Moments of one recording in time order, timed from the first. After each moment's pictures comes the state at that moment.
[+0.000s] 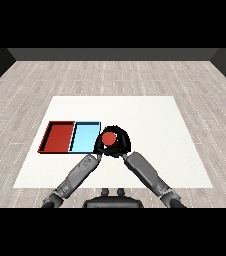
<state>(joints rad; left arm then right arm) -0.44 0.05 -0.56 -1.28 0.16 0.55 -0.16 -0.49 -0.03 0.55 -1.34 -0.36 -0.46 -0.39</state>
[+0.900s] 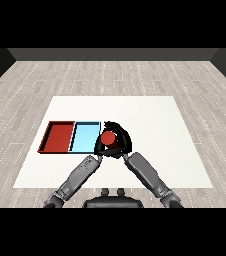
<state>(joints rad) -0.41 0.03 -0.56 -1.32 0.16 0.58 -0.18 -0.46 -0.02 0.52 -1.40 -0.33 -0.39 -0.37</state>
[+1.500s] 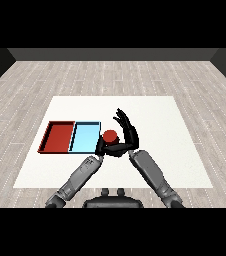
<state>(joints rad) -0.41 0.01 -0.55 -1.29 0.14 0.56 -0.19 -0.46 -0.04 0.42 -1.51 -0.22 -0.37 -0.26</state>
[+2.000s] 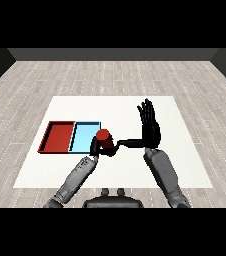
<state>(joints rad) -0.35 0.03 -0.48 -1.32 0.13 0.53 -0.20 -0.40 -0.12 0.26 -1.74 -0.22 -0.36 -0.21</state>
